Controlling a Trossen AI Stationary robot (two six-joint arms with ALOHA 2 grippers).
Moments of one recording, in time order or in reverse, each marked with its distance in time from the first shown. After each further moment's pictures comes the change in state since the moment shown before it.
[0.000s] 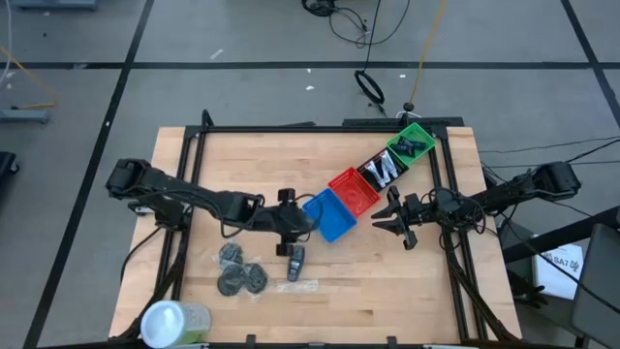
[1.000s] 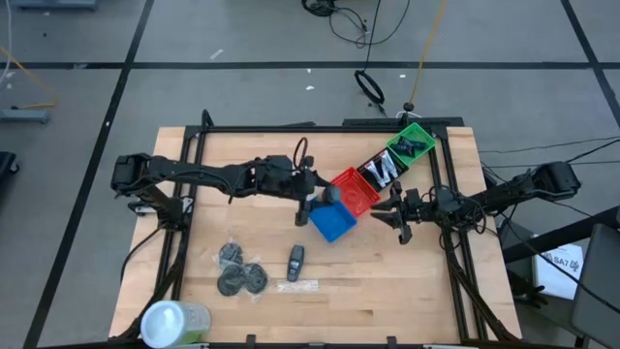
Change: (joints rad) left arm 0.272 0.013 0.000 0.504 0.392 0.159; right arm 0.004 0.001 0.003 0.011 0.139 0.018
